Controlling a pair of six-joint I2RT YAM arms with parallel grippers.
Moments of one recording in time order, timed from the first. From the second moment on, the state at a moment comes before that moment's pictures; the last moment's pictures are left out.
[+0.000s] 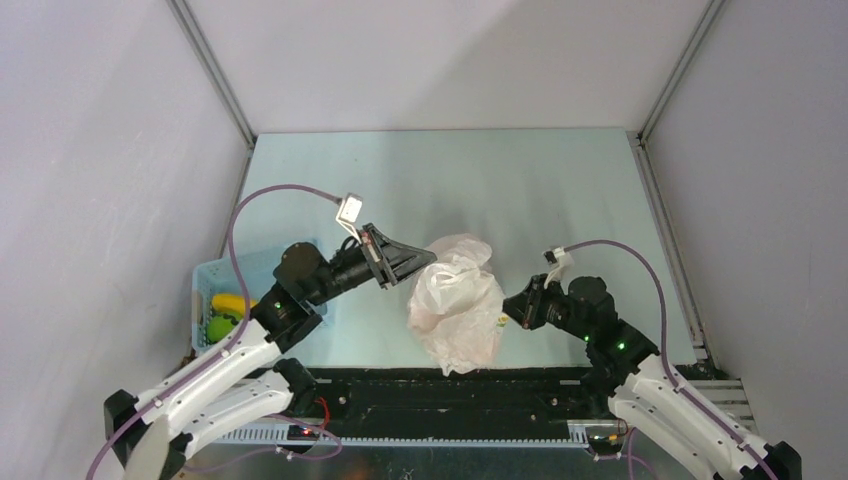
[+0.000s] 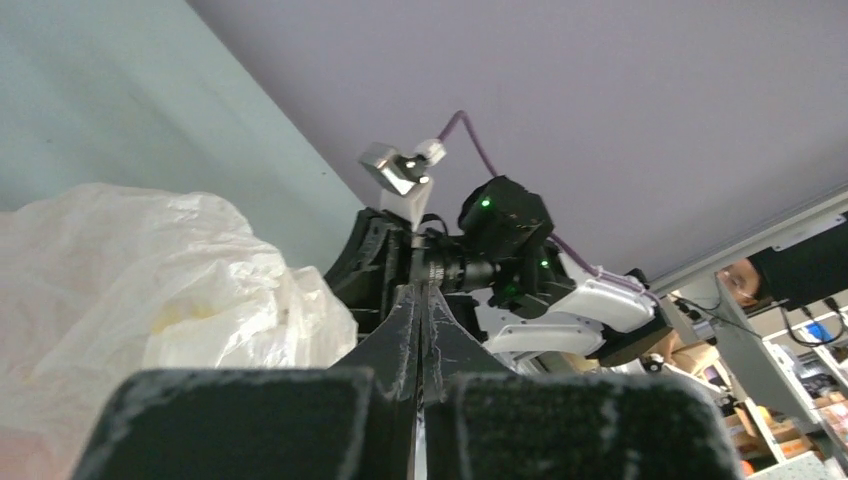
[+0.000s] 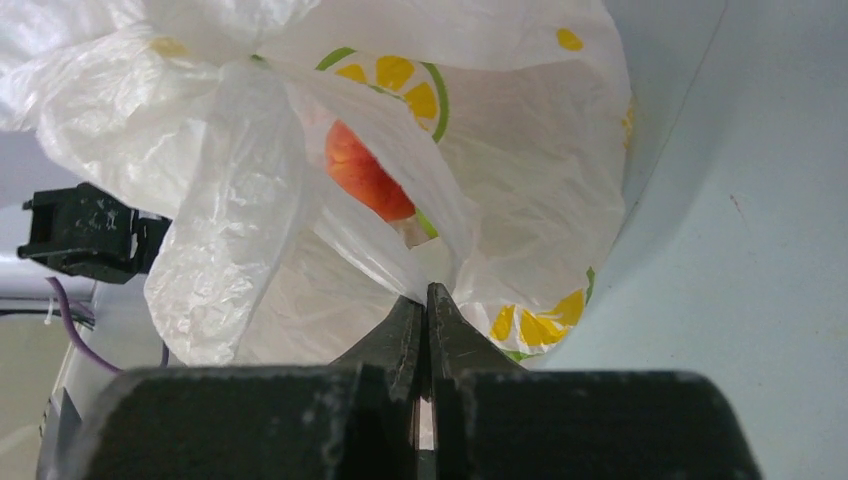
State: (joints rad) left arm -0.77 0.78 0.66 0.26 0.34 -0.88; right arm 0.62 0.52 0.32 -0.17 -0.23 0.61
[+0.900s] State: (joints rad) left arm -0.58 1.02 1.05 -0.35 0.50 -0.24; right arm 0.51 0.51 0.66 -0.41 -0.21 0.68
